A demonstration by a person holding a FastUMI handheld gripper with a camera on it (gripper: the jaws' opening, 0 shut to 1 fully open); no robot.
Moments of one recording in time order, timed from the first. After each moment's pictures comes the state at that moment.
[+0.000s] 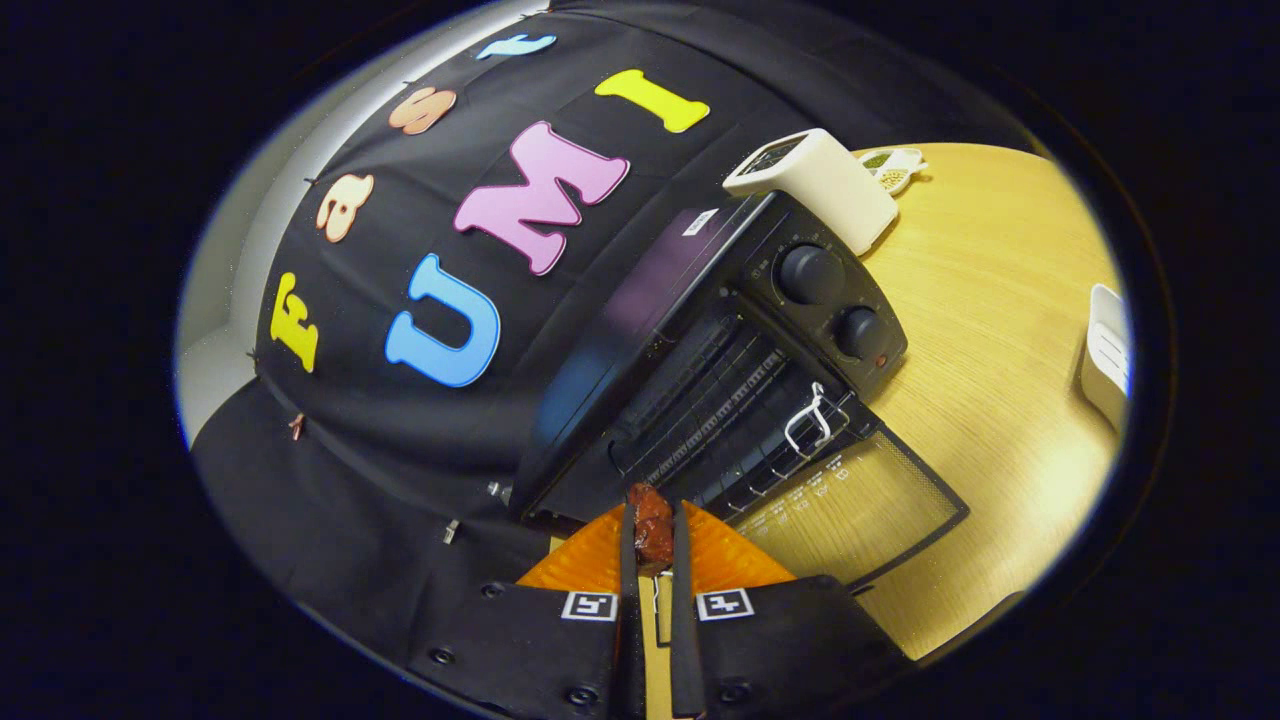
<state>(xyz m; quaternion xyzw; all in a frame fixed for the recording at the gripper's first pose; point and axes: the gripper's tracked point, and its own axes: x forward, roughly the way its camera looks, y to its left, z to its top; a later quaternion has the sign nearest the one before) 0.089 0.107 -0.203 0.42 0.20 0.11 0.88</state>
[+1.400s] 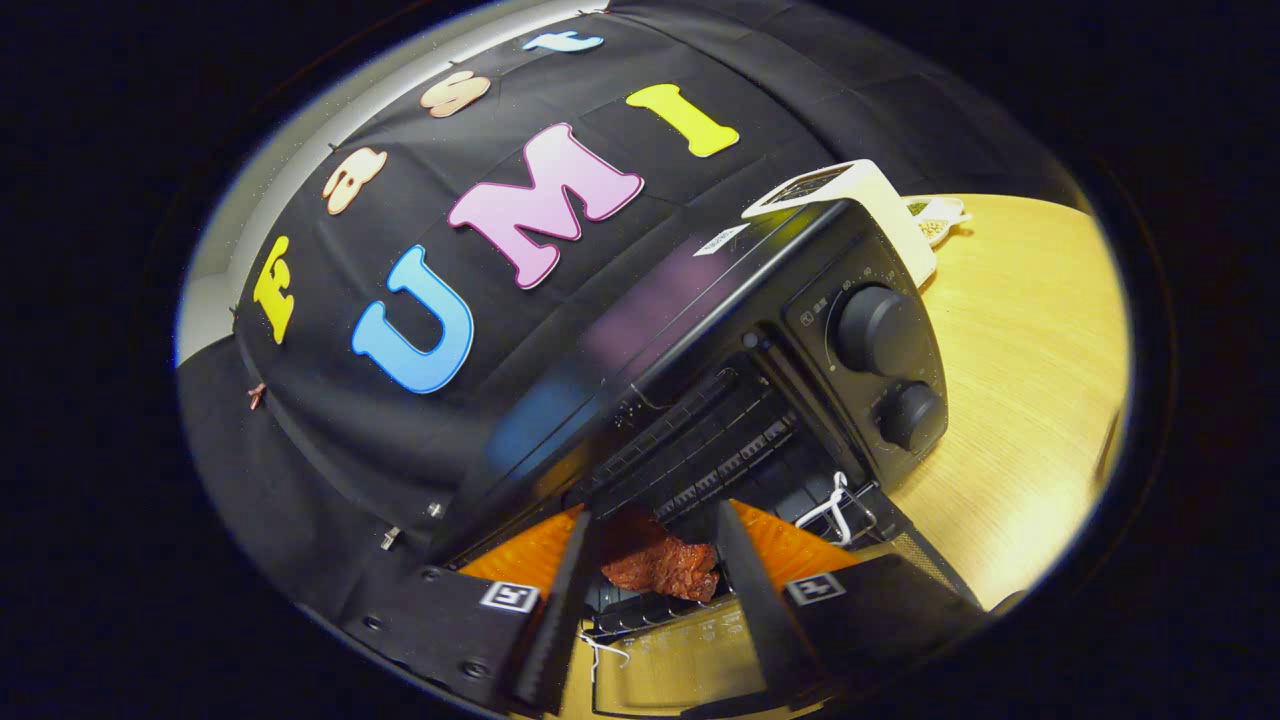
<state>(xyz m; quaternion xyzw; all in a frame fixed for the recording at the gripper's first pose) 0.154 0.100 -0.219 0.33 0.16 0.09 0.93</state>
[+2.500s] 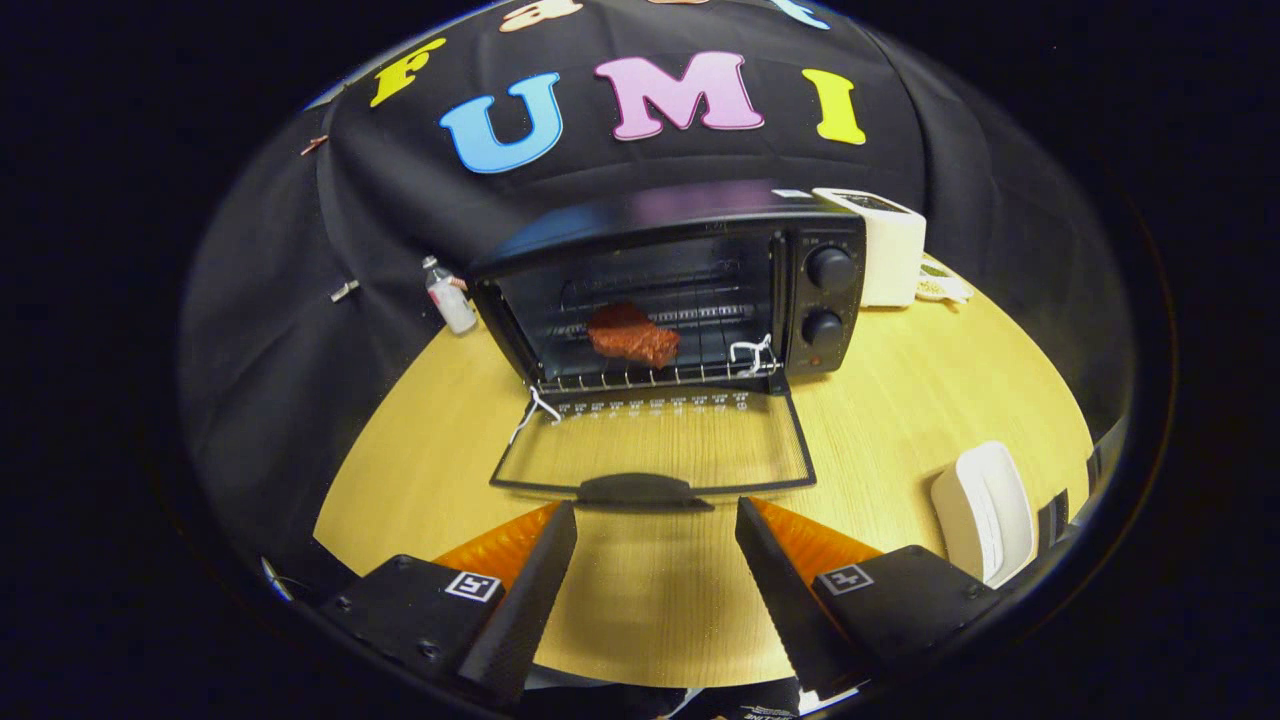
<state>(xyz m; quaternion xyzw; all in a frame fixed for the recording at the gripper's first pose) -0.020 0.084 -0.275 0.02 0.32 0.13 0.94</state>
